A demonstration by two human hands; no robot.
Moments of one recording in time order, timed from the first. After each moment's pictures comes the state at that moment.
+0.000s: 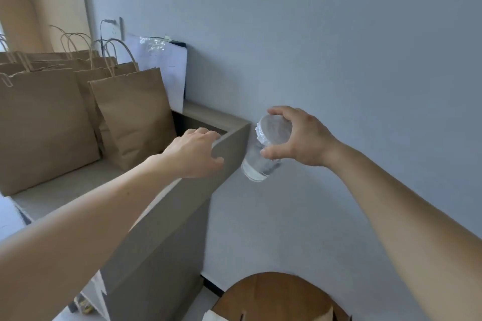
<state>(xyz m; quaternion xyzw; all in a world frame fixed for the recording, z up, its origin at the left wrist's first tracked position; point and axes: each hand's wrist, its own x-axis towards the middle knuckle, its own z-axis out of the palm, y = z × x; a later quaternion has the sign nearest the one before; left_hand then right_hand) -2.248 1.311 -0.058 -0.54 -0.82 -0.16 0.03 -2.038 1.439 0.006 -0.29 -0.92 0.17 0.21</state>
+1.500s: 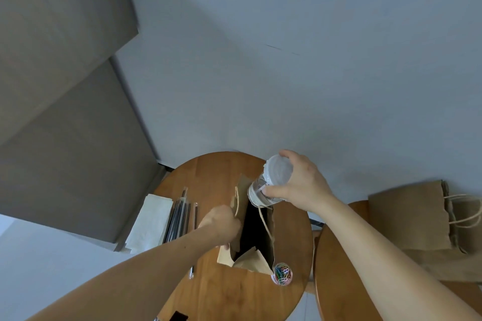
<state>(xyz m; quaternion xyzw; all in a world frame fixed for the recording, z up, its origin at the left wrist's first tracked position) -1.926 1.357 -0.390 -0.43 -0.76 -0.01 -0.49 -1.762 1.468 -0.292 -0.55 -0.78 0.30 0.05</state>
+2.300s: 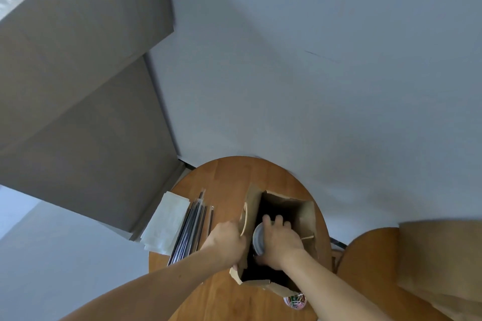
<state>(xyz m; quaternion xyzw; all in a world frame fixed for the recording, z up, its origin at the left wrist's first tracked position) -1.940 1.332 -0.413 -0.39 -0.78 -0.13 -0.46 -1.796 1.418 -0.444 -0.42 -0.85 0.15 -0.28</state>
